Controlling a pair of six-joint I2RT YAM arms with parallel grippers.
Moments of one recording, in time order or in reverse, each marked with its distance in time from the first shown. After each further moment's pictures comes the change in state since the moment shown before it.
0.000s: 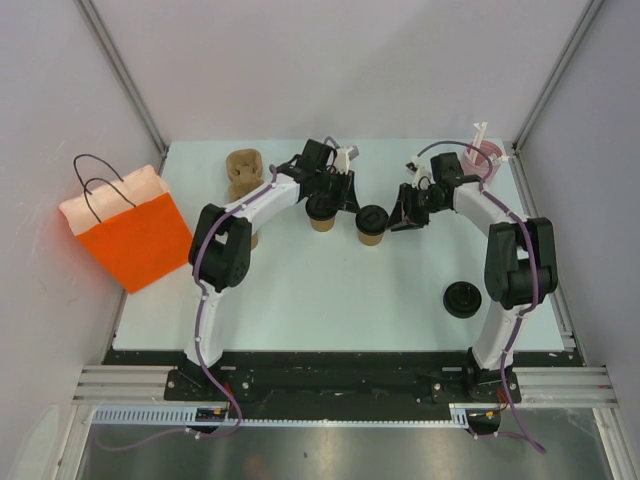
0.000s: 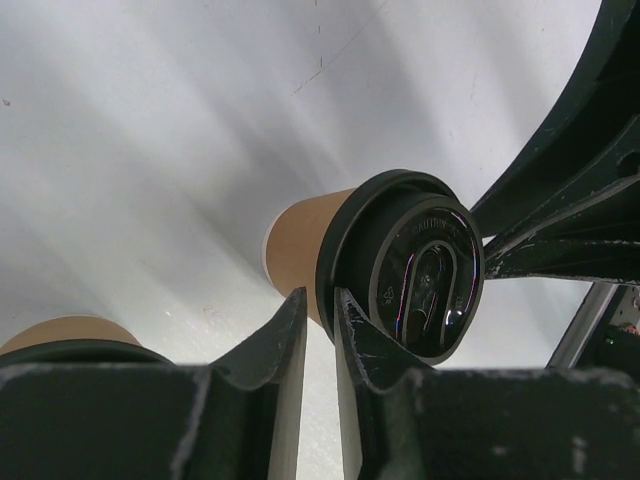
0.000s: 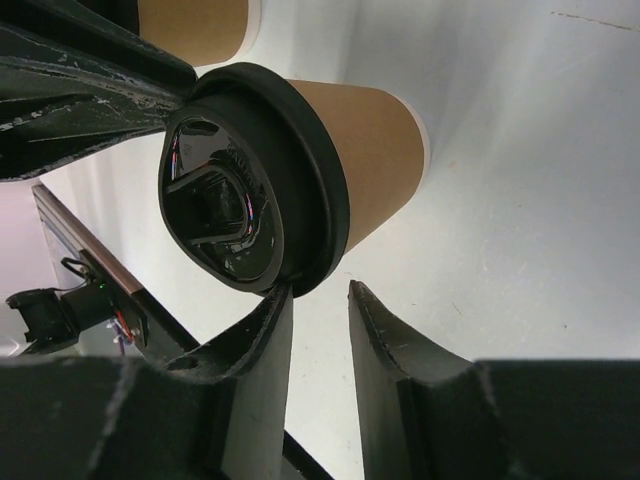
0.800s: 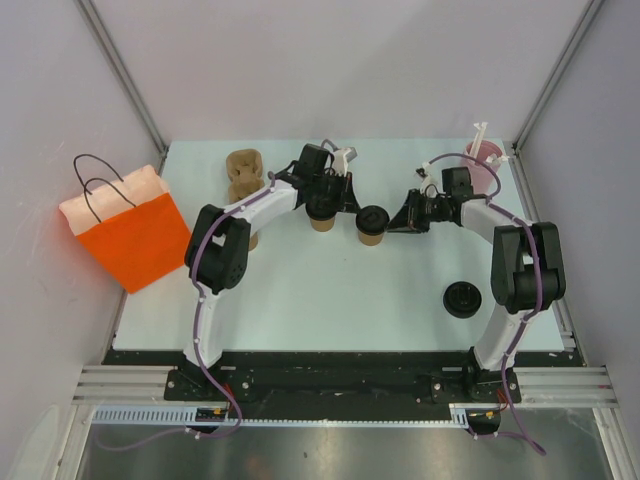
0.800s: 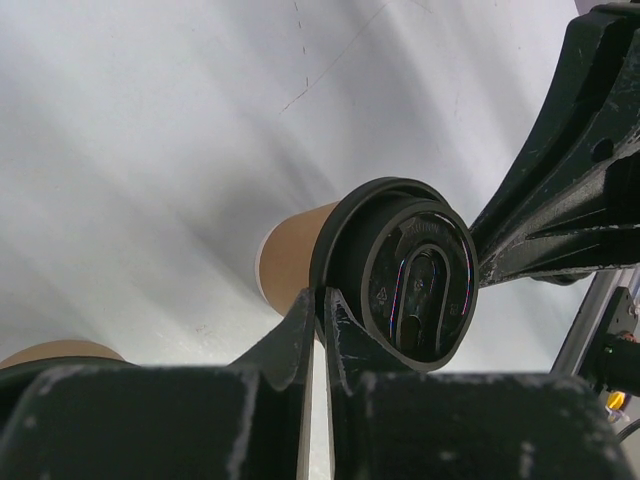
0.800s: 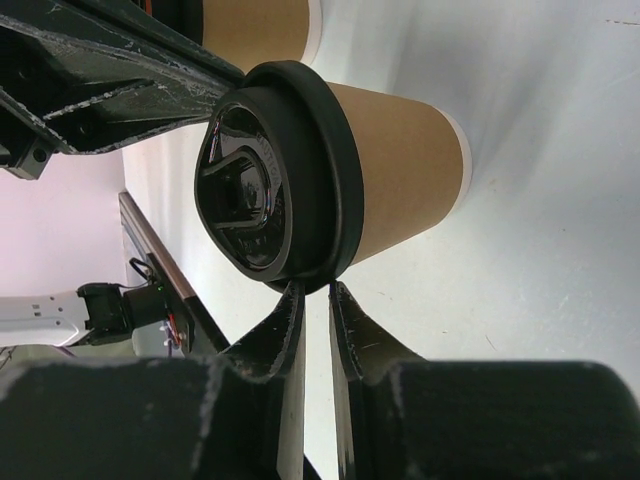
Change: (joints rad) left arm 0.001 -0.028 -0.117 0.153 0.021 -0.024; right arm -0.054 -0.034 -0.203 0.287 -0.176 0.111
